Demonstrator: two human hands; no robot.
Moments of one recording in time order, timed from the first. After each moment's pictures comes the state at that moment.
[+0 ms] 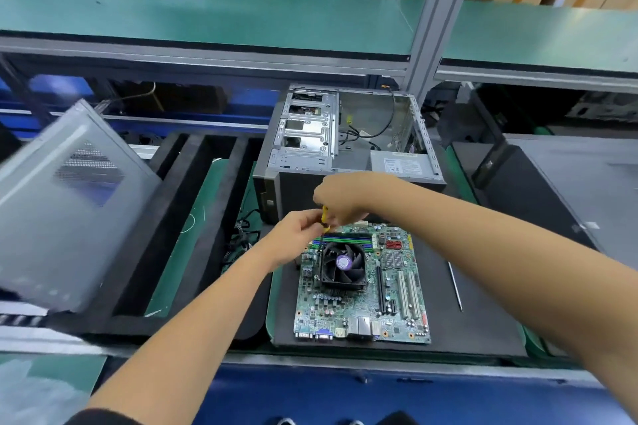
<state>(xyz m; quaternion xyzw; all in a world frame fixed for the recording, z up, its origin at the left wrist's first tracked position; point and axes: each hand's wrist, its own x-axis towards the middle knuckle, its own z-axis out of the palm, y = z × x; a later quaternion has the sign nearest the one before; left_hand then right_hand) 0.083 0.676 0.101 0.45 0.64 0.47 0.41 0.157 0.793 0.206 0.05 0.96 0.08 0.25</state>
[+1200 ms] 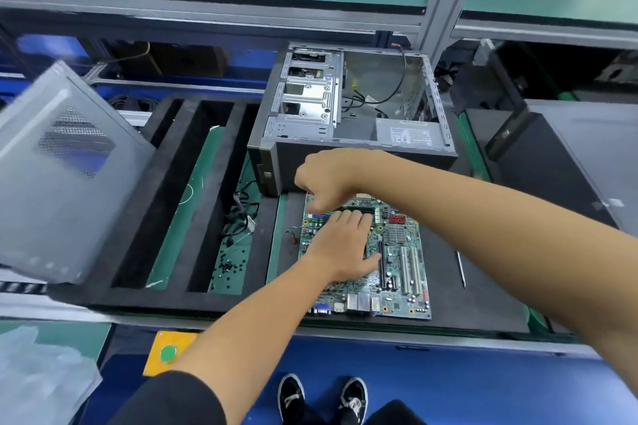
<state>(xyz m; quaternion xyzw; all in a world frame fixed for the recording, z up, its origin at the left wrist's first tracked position) 0.158 0.712 0.038 0.69 0.72 0.06 0.02 0.148 0.791 0.195 -0.01 0.98 0.02 0.20</state>
